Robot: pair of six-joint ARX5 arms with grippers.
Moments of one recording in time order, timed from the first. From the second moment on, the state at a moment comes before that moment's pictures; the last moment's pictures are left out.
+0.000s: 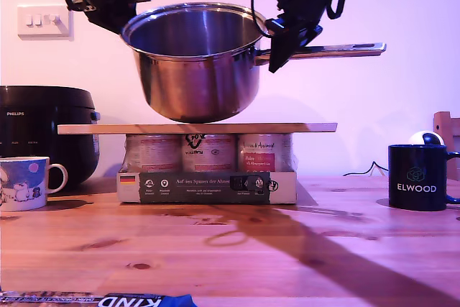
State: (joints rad) left arm -0.19 2.10 2.27 -0.68 0.16 0.11; right arm 0.40 1.88 1.81 -0.64 -0.03 -0.67
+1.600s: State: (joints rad) left arm -0.19 2.14 2.28 -0.73 0.12 0.00; right arm 0.38 1.89 1.83 -0.51 -0.04 -0.54
